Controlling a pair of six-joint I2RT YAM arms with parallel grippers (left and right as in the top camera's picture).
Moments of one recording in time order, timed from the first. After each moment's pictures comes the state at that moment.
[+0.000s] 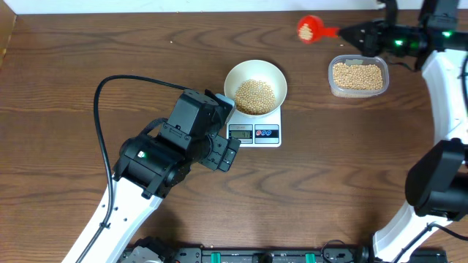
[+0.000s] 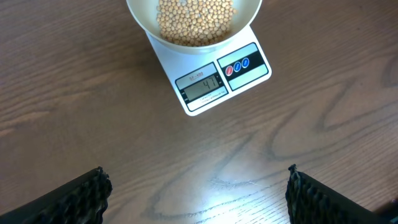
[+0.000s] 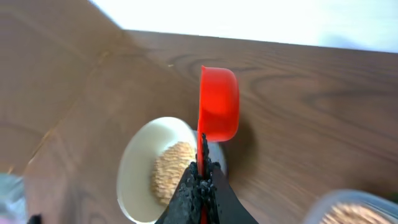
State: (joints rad) left arm -0.54 1.19 1.25 -1.05 0.01 -0.04; right arm -0.13 1.94 1.77 -0.68 -0.97 -0.14
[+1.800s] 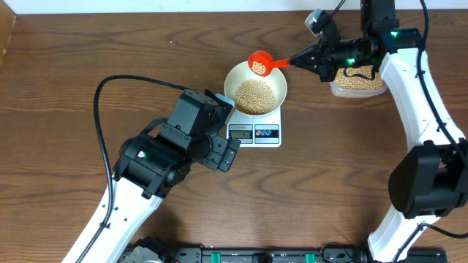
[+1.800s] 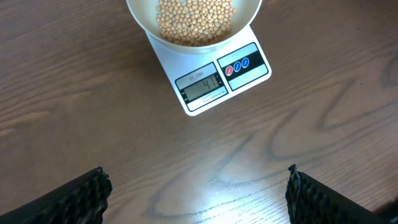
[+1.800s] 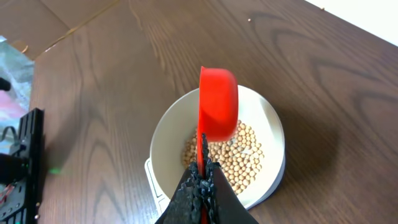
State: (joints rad) left arm -0.54 1.19 1.25 -1.05 0.01 -0.04; right arm 0.08 1.94 1.77 -0.90 -0.98 -0.62
